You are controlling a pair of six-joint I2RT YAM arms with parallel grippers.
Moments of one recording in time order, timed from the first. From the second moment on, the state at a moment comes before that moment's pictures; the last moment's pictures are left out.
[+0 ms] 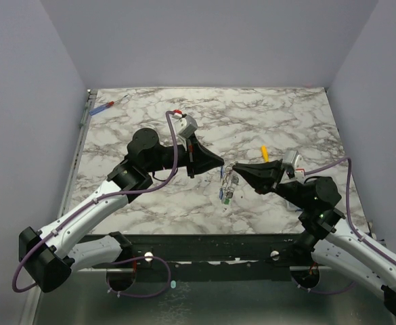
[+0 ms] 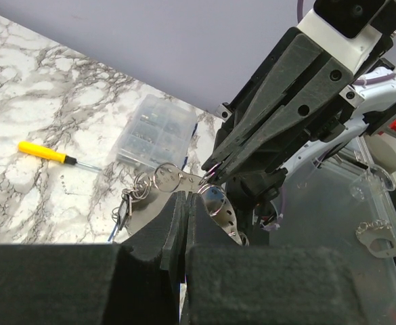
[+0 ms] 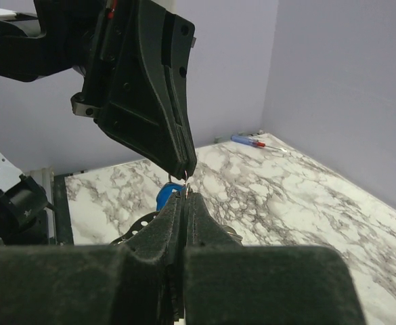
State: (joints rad) left arm -0.73 1.06 0.96 0.14 0.67 -0.39; right arm 0.77 0.61 0.49 0.47 -0.33 0.04
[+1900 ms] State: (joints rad) left arm -0.77 1.09 0.98 0.19 0.67 -0.41; right arm 0.77 0.64 0.49 0.51 -0.33 0.07
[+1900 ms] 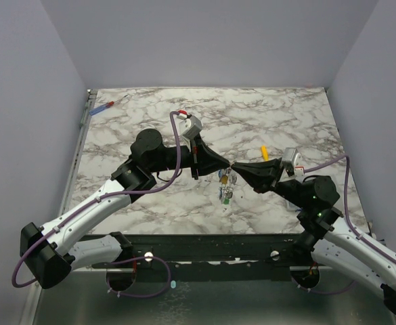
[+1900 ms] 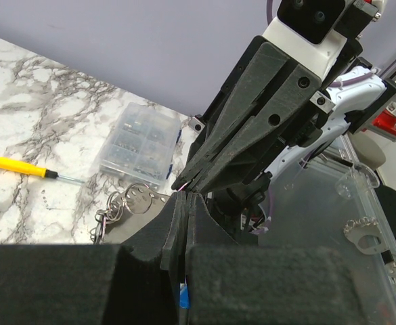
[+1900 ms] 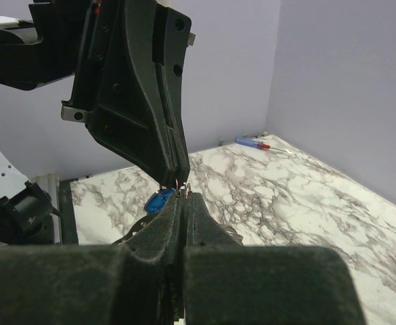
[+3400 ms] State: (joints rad) left arm -0.78 1.11 0.99 0.20 0.67 -0.41; right arm 0.77 0.60 0.49 0.47 -0.36 0.10
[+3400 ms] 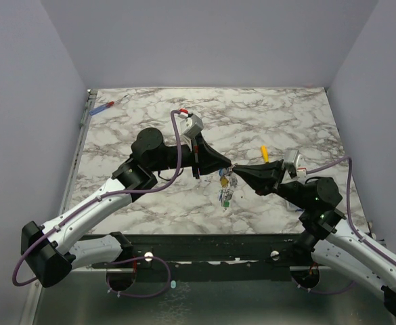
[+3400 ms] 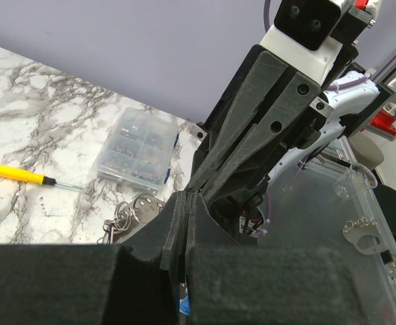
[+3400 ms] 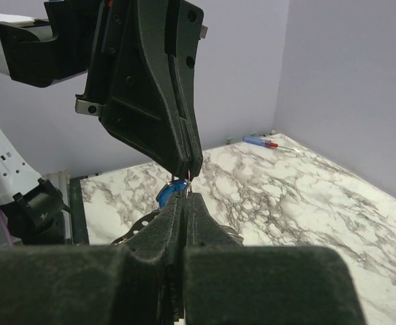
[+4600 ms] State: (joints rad) left arm -0.78 1.10 0.99 0.20 0.60 -0.40; right arm 0.76 0.59 0.50 0.47 -0.36 0.10
